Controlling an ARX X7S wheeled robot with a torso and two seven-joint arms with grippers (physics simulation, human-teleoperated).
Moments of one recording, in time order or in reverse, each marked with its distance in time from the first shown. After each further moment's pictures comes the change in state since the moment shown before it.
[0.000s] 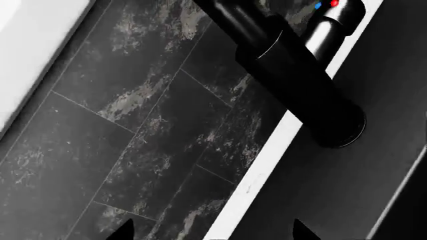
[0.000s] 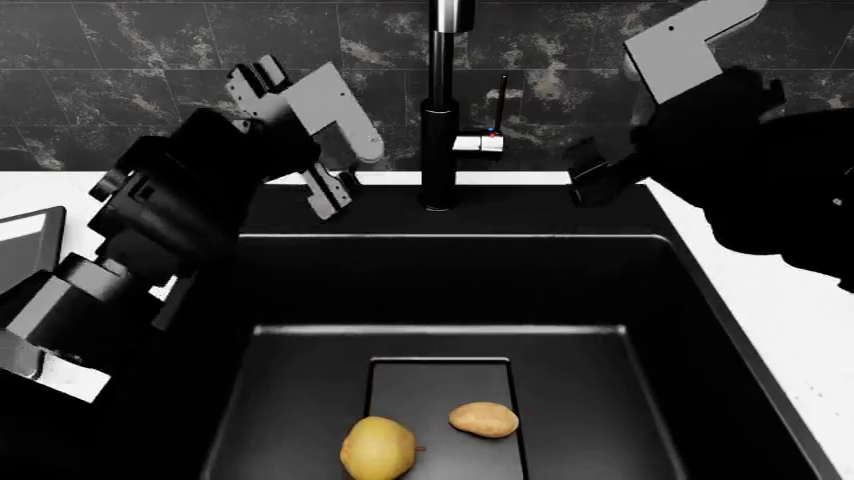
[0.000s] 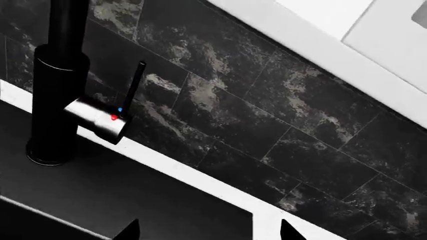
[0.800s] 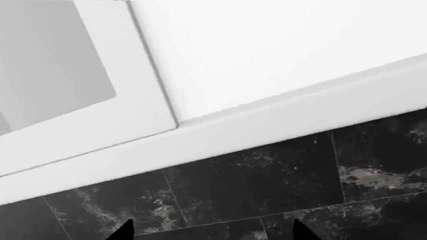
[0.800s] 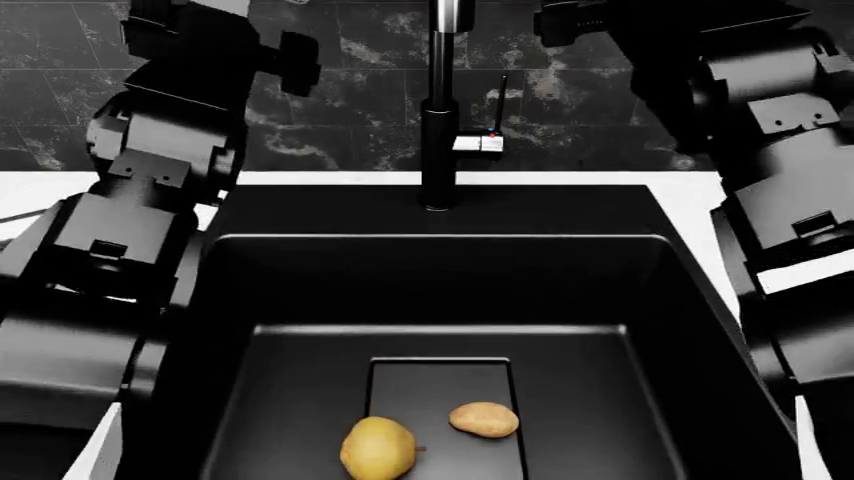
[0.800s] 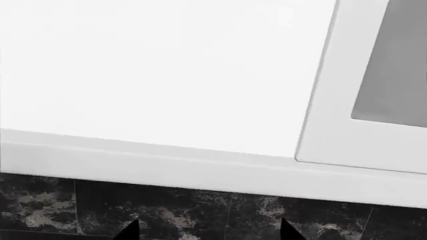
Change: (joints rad) left arm -0.227 0.239 -0.498 -0.674 -0.013 0.260 -0.565; right arm 0.206 -0.514 0.116 1.081 -0.370 -0.636 -0.284
